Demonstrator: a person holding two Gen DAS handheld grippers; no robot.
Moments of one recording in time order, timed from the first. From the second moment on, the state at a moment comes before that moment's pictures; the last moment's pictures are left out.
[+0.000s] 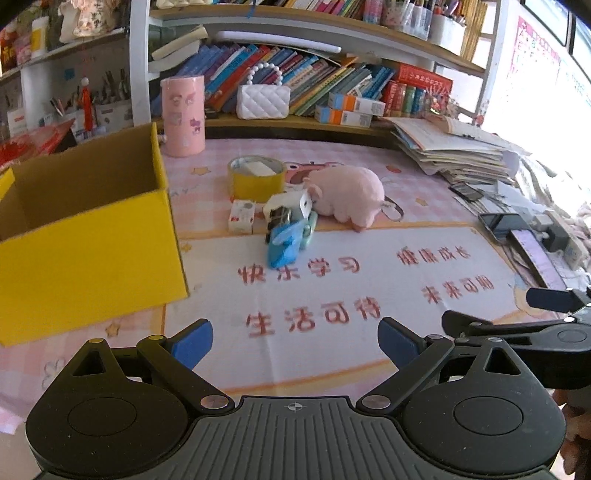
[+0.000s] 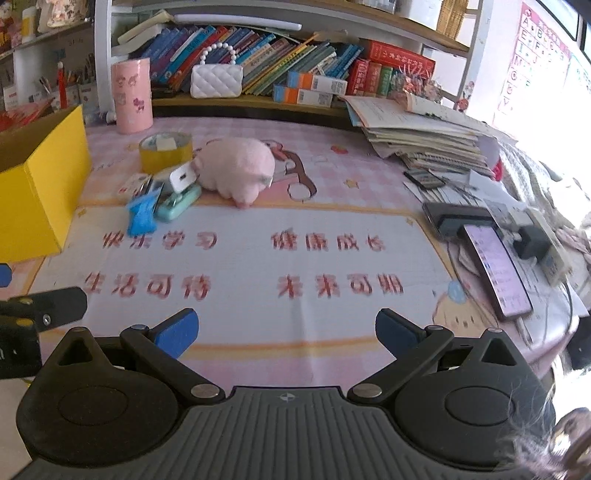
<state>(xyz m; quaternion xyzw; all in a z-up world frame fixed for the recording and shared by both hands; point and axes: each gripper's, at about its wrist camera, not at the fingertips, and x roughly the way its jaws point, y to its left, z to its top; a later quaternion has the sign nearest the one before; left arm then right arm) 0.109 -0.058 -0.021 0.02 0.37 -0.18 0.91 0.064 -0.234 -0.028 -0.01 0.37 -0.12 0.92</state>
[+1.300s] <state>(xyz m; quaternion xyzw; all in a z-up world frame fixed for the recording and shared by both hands) 0.209 -0.109 -0.057 -0.02 0.40 -0.10 0.91 0.236 -0.294 -0.030 -0.01 0.34 0.04 0.94</state>
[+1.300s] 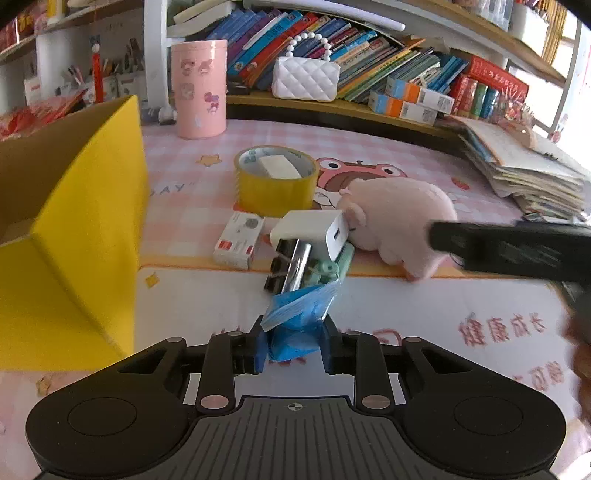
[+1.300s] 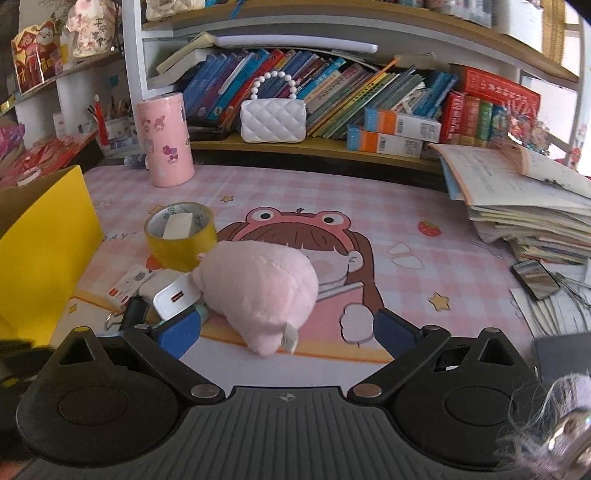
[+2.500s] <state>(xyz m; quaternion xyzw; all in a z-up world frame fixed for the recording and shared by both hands) 0.131 -0.007 -0.014 -0.12 0.36 -0.11 0.92 0.152 -0.237 -0.003 0.06 0.38 0.04 0.92</state>
